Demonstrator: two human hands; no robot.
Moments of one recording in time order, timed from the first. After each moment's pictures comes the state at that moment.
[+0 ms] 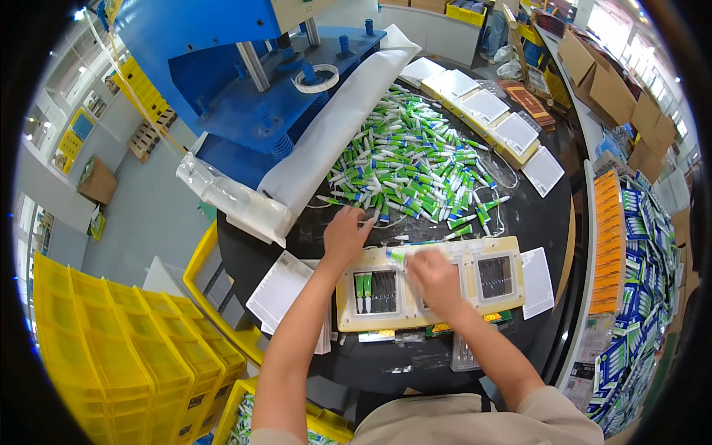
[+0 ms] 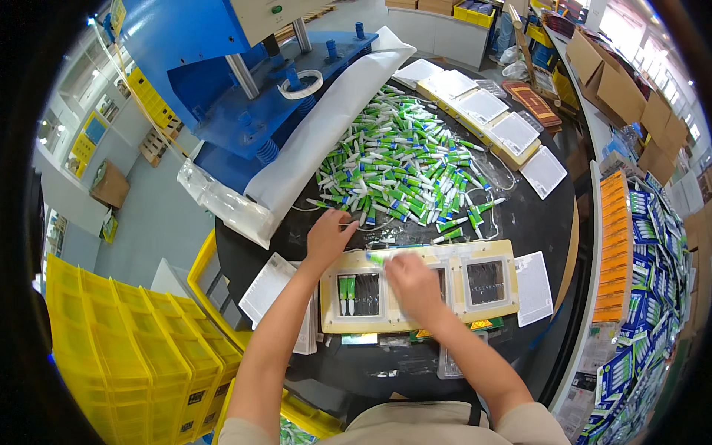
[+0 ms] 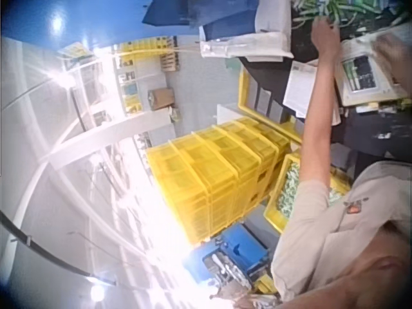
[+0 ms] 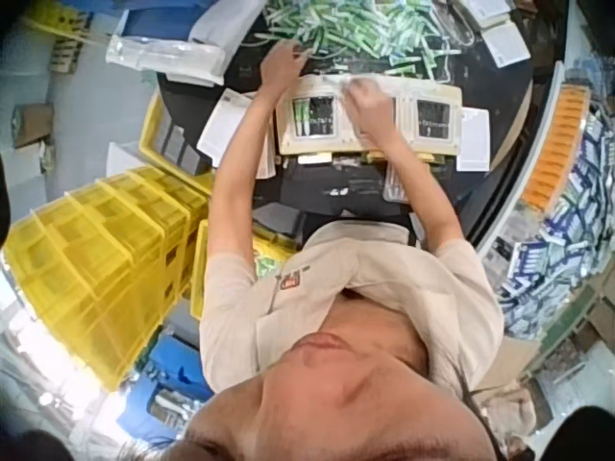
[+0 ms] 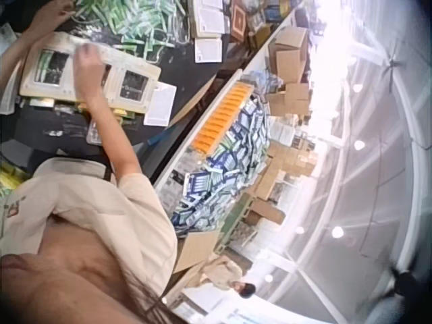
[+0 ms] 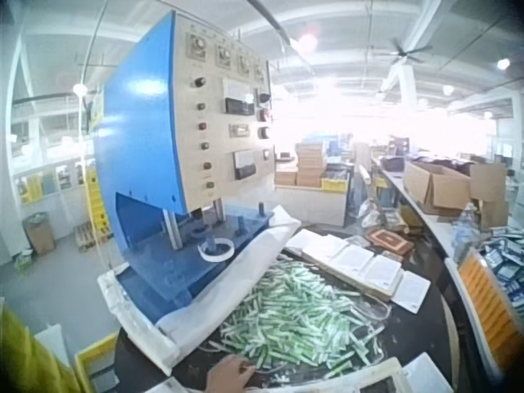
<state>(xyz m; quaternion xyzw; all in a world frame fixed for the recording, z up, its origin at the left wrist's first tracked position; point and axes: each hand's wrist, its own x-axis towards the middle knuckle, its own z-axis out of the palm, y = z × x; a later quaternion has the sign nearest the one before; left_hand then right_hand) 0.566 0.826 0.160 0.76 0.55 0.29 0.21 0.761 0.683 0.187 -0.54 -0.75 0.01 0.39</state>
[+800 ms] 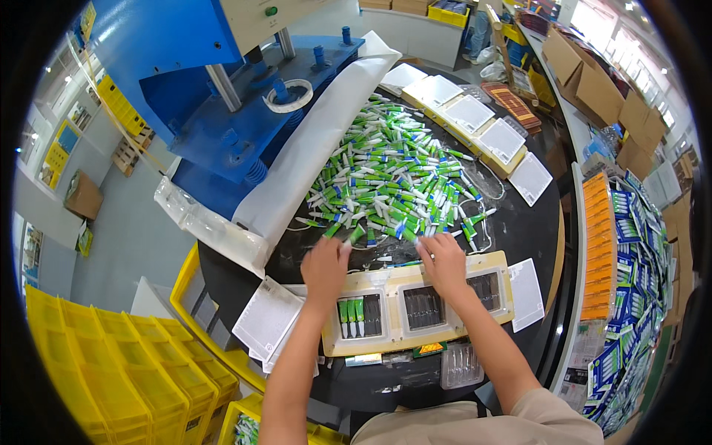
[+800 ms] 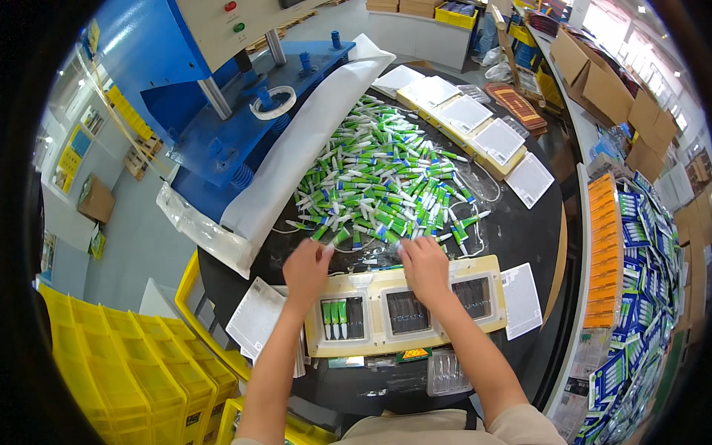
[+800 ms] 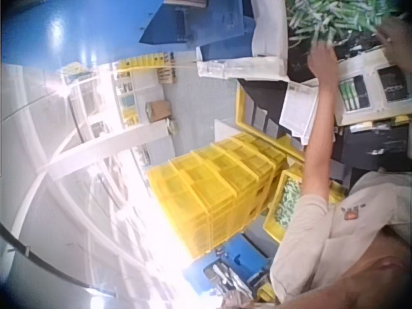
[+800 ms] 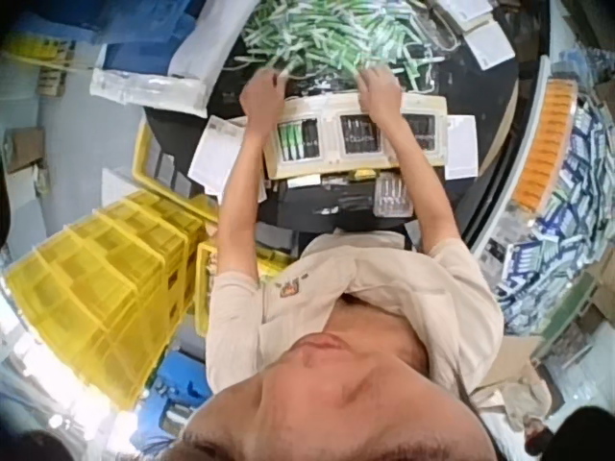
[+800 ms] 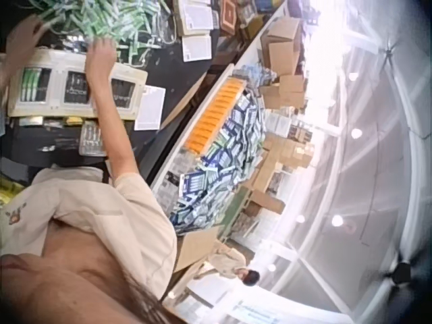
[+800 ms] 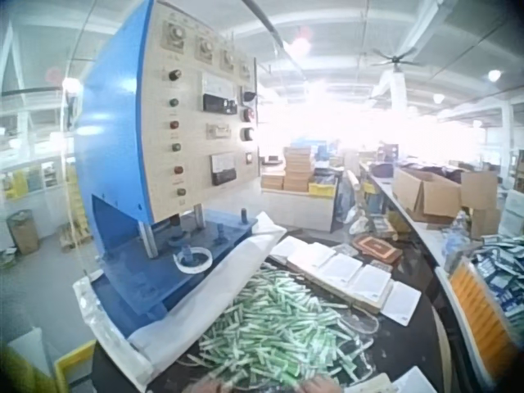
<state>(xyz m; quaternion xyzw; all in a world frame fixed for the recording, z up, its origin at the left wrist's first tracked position) 0.572 0.803 0.177 0.74 0.59 0.30 0.13 0.818 0.743 0.179 -0.64 -0.68 0.00 0.37</state>
